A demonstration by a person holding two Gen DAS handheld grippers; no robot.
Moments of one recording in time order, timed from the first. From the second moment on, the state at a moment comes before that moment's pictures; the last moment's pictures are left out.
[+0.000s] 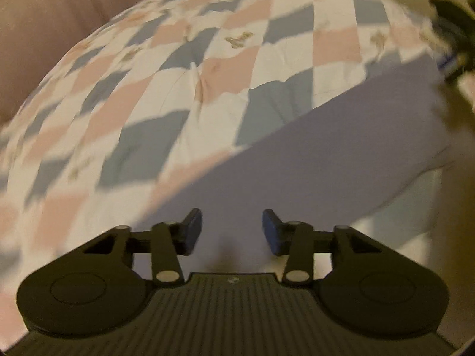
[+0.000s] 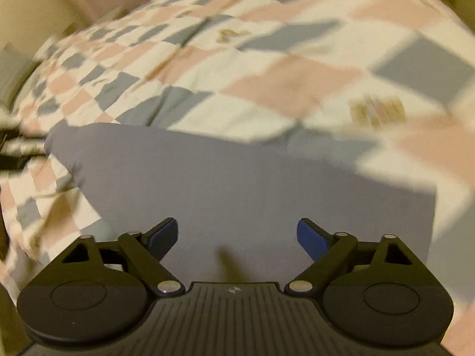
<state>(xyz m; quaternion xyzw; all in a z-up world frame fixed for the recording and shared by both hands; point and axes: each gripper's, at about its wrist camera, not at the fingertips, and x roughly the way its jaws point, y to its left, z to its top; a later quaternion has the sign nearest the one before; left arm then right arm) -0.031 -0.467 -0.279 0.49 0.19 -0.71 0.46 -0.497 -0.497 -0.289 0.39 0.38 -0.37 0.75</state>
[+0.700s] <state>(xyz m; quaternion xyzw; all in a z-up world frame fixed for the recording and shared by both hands) 0.008 -0.535 -0.402 0.56 0.09 -0.75 0.33 -0.451 -0.609 -0.378 0.30 0.47 -0.18 0.81</state>
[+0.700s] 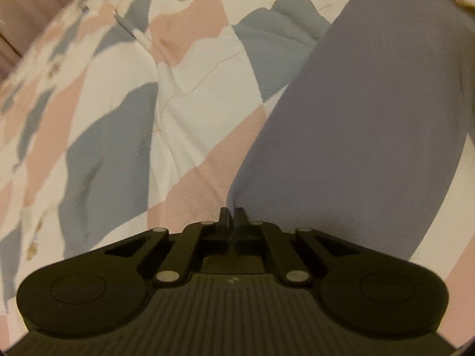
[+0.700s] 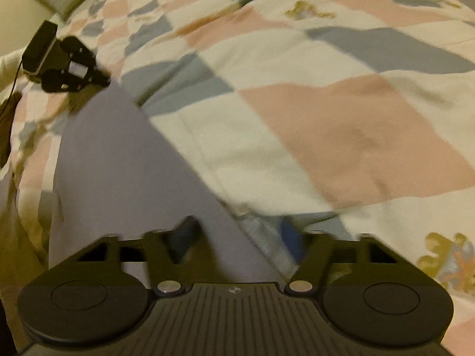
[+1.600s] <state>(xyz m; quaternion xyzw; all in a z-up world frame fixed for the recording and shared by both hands) -0.090 -0.131 -0.302 0.48 -0.13 -0.63 0.59 -0.454 -0.192 -0.294 -0.10 0.39 -0.38 0.83</state>
